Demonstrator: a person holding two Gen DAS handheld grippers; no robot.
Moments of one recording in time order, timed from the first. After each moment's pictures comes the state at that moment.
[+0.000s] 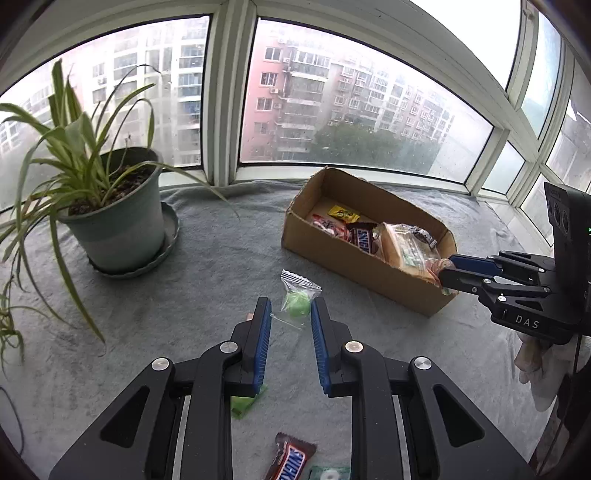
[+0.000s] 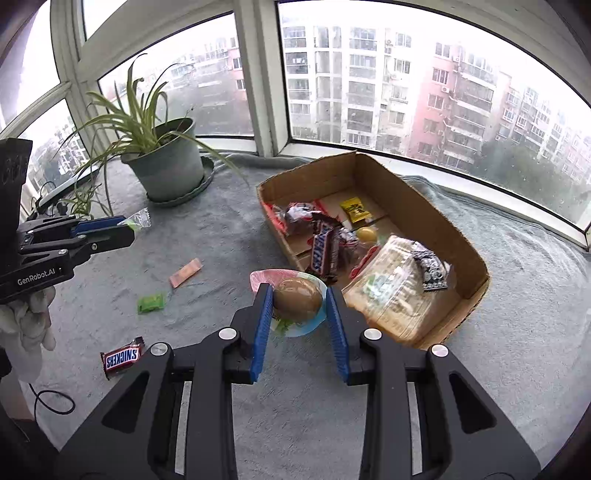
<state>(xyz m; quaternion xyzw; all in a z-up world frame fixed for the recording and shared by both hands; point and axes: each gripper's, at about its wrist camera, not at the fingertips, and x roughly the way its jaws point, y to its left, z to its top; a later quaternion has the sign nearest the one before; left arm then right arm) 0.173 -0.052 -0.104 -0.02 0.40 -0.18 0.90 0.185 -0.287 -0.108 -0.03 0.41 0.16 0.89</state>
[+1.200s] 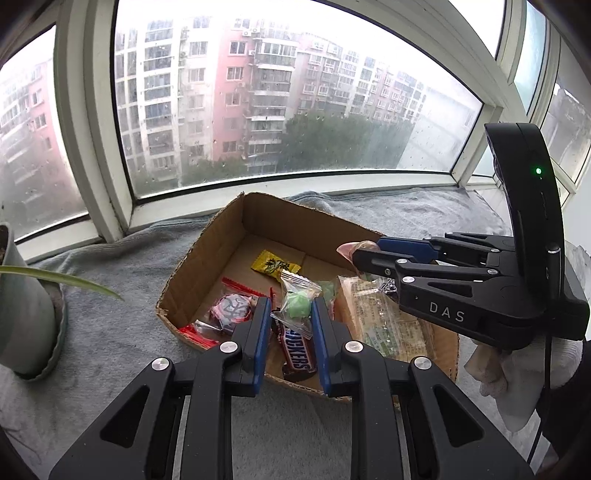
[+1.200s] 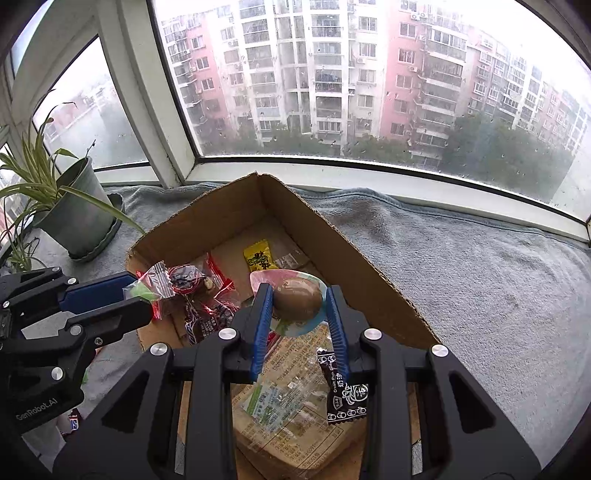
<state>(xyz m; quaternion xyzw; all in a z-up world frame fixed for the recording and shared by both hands) 0.267 -0.172 -0.119 0.01 0.41 -0.24 0.88 0.309 -0.336 -0.142 -0.01 0.44 0.11 0.89</state>
